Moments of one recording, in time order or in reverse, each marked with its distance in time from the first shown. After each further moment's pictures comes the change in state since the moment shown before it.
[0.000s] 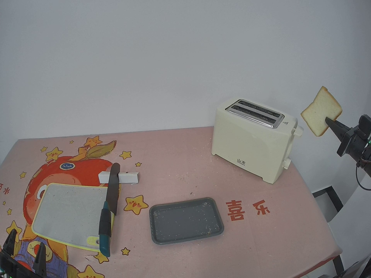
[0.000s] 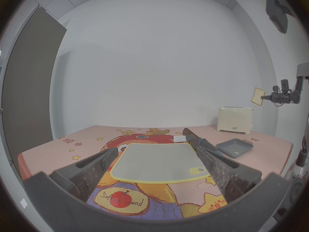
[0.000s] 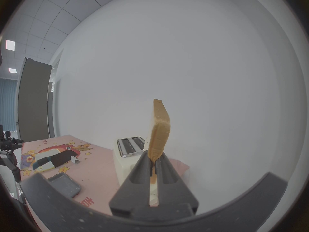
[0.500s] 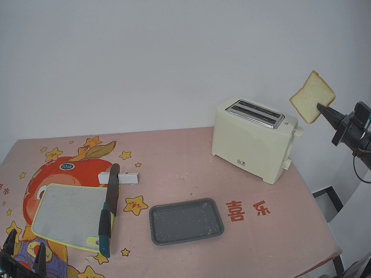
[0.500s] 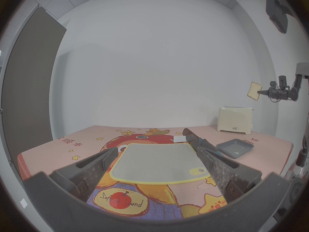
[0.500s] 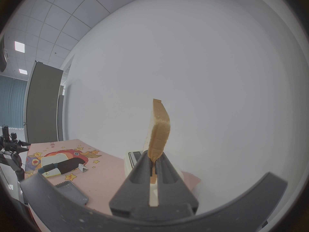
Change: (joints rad) left arm 0.000 0.000 0.000 0.000 0.000 0.000; right arm 0.088 0.029 -0.129 0.013 -0.003 -0.001
